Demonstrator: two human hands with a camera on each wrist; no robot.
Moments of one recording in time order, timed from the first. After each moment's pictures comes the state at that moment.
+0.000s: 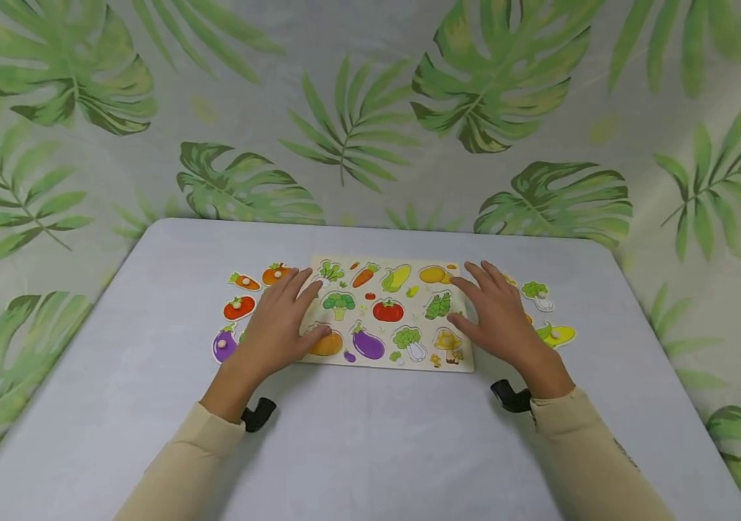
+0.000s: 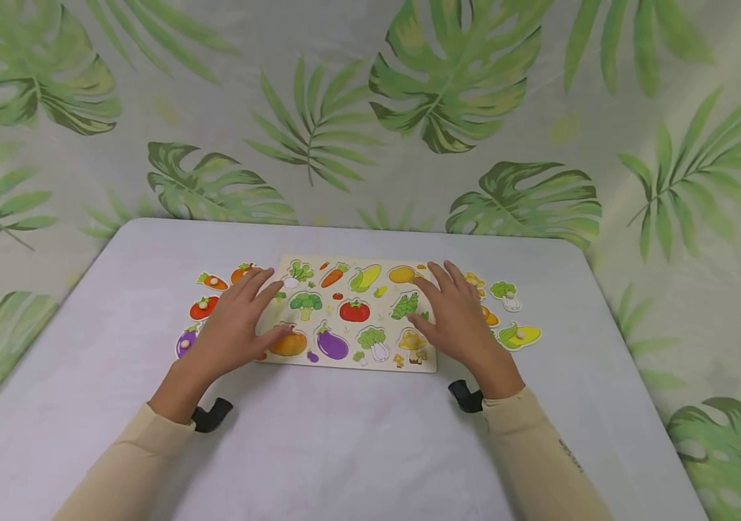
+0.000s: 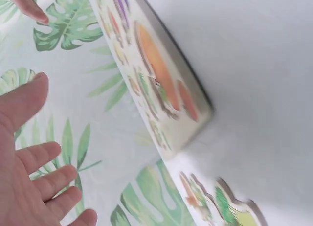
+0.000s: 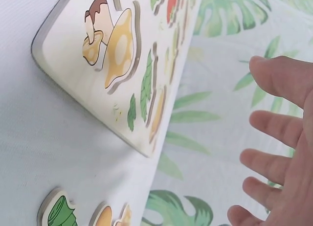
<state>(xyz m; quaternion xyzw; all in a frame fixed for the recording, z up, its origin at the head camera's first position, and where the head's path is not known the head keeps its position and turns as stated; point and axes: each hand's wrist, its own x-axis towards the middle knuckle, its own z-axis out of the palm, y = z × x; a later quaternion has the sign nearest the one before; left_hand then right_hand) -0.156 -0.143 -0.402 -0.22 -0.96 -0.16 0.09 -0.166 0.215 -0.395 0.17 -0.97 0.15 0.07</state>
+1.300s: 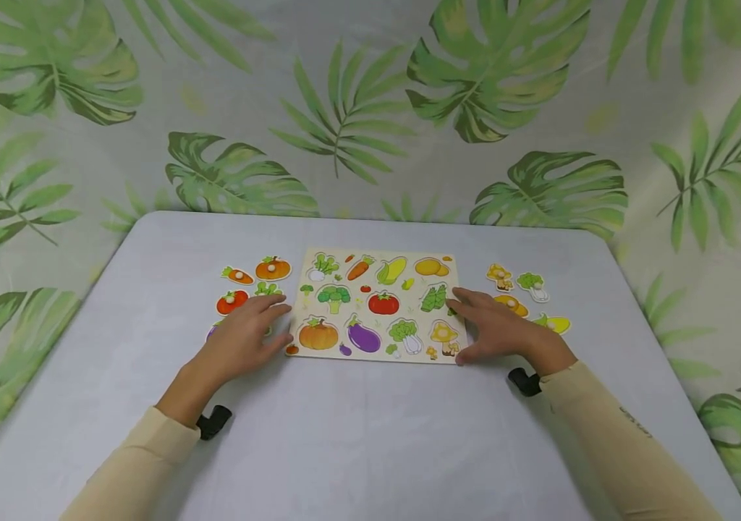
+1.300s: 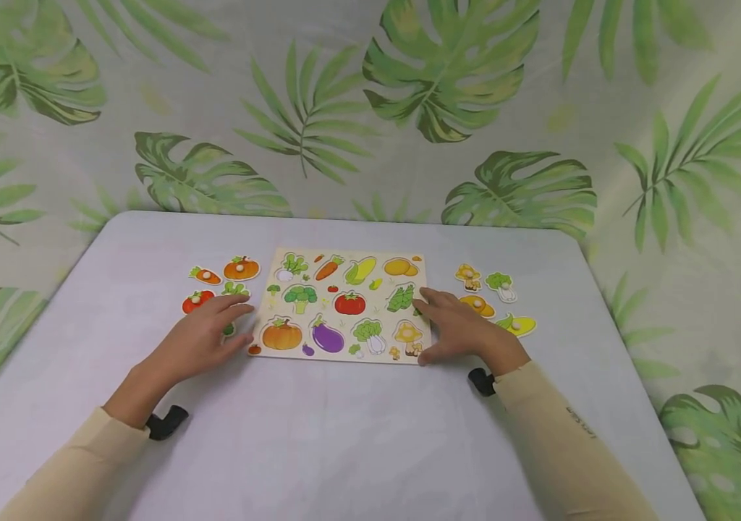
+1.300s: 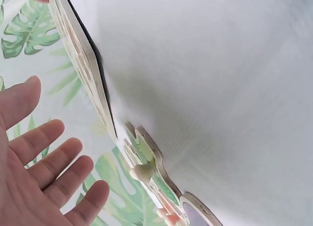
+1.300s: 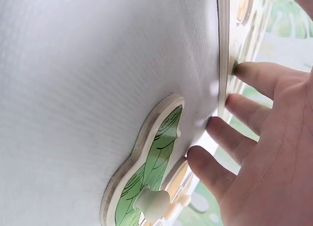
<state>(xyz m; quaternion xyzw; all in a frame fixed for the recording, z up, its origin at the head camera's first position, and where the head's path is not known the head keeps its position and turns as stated) -0.151 -0.188 -0.420 -0.25 -0.95 -0.16 0.04 -0.181 0.248 -0.428 0.23 -0.95 0.14 -0.17</state>
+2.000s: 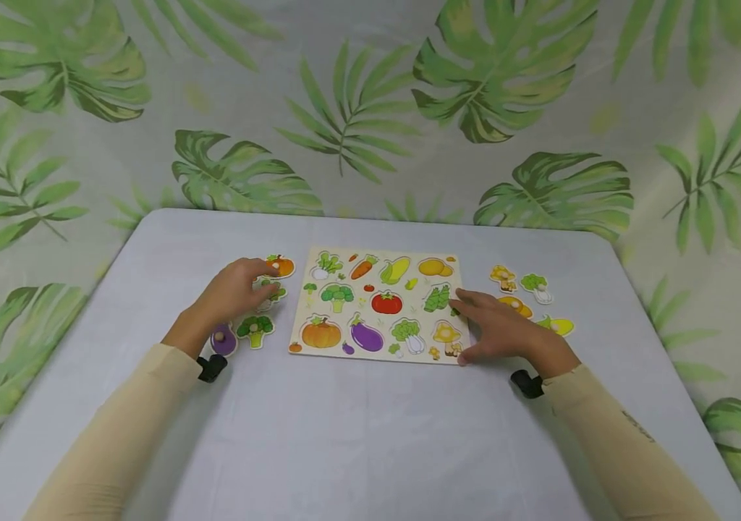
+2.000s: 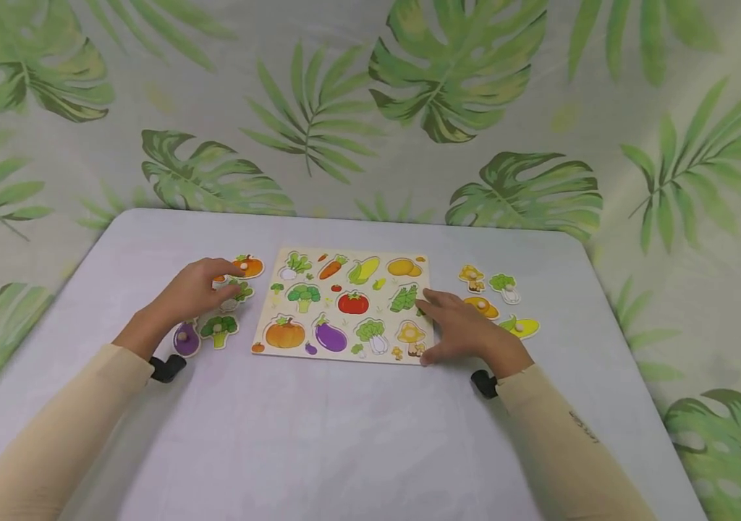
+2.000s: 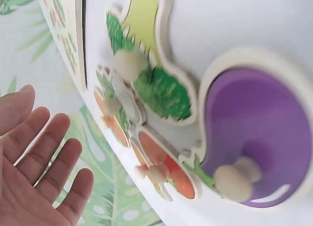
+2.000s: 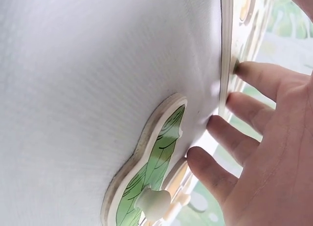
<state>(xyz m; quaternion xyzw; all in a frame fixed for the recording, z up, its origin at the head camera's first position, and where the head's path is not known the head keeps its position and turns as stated) -0.219 -0.212 -0.404 -0.18 -0.96 -0.23 -0.04 -0.179 0.247 -0.427 0.23 -0.95 0.13 -0.16</state>
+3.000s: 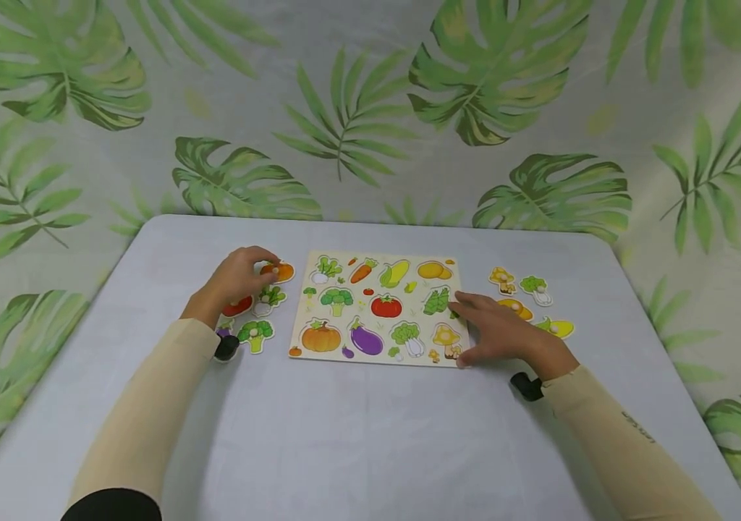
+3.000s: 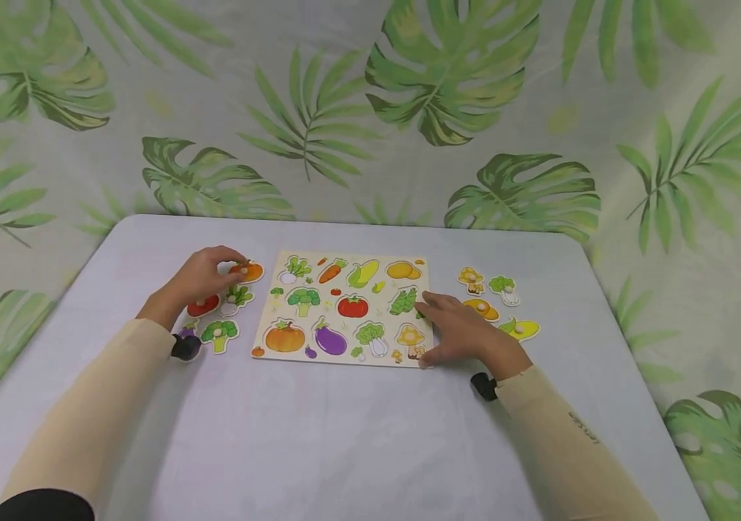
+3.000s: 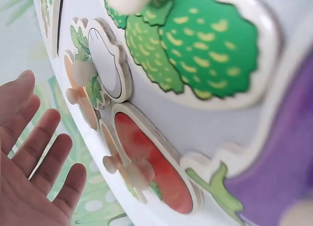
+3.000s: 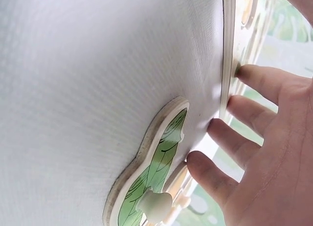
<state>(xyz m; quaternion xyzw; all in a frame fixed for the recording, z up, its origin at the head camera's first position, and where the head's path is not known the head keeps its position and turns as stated) -0.265 -0.220 -0.415 -0.12 -0.96 -0.25 -0.08 -0.179 0.247 -0.430 0.23 -0.95 0.12 -0.15</state>
